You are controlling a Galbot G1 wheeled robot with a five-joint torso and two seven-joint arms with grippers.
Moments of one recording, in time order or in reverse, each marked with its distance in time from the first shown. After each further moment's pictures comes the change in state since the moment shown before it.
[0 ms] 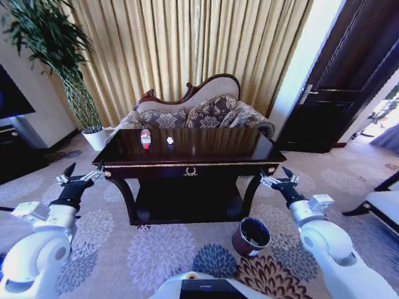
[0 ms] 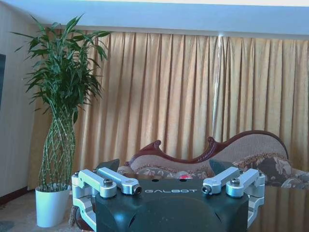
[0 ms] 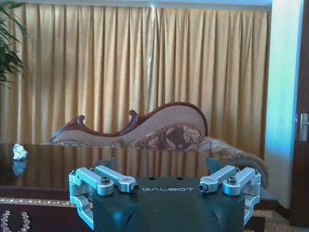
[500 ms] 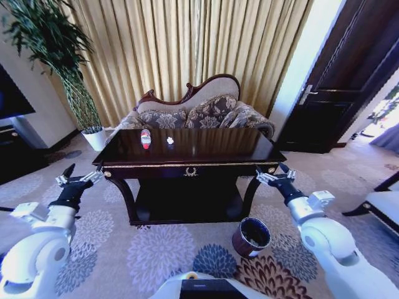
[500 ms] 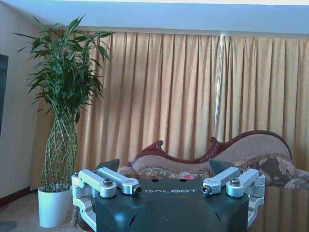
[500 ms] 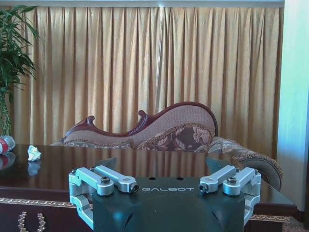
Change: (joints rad) left arm 0.006 -0.002 -0.009 0.002 0.001 -0.002 -0.001; right arm -0.008 -0.011 -0.010 0.026 0.018 -0.016 -0.006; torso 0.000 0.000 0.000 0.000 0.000
